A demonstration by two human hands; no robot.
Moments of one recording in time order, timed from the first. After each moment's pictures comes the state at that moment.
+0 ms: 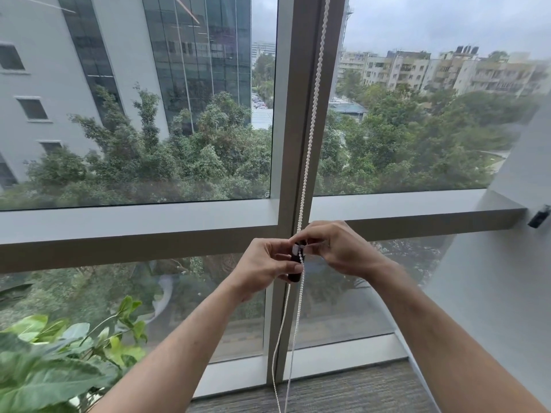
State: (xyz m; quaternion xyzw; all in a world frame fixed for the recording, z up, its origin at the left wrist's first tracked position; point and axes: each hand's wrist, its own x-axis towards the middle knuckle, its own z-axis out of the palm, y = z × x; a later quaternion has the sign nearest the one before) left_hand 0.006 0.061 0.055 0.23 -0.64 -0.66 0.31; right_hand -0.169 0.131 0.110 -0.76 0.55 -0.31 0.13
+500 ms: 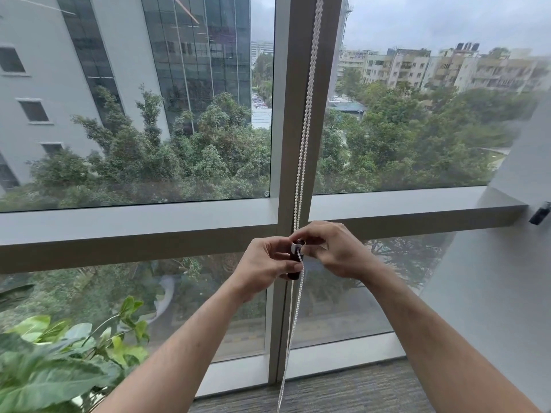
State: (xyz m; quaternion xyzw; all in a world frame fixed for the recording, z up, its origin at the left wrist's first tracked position) left_hand 0.005 0.063 0.051 0.24 -0.64 -0.65 0.33; right_hand -0.169 0.129 0.095 -0.73 0.58 -0.33 0.13
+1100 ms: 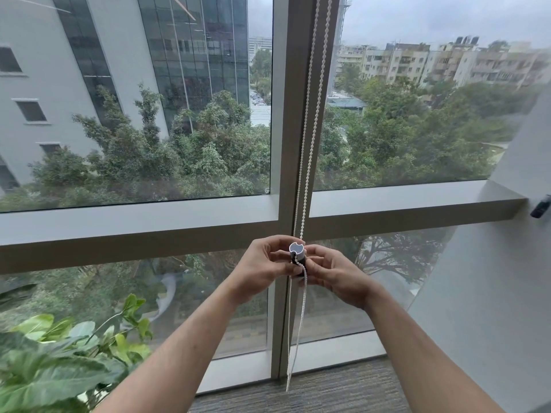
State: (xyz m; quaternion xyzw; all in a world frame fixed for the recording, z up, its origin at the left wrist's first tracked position) left_hand 0.015 0.066 0.047 0.19 -0.67 -0.64 0.33; right_hand -0.166 0.143 0.031 -0.48 0.46 -0.50 0.55
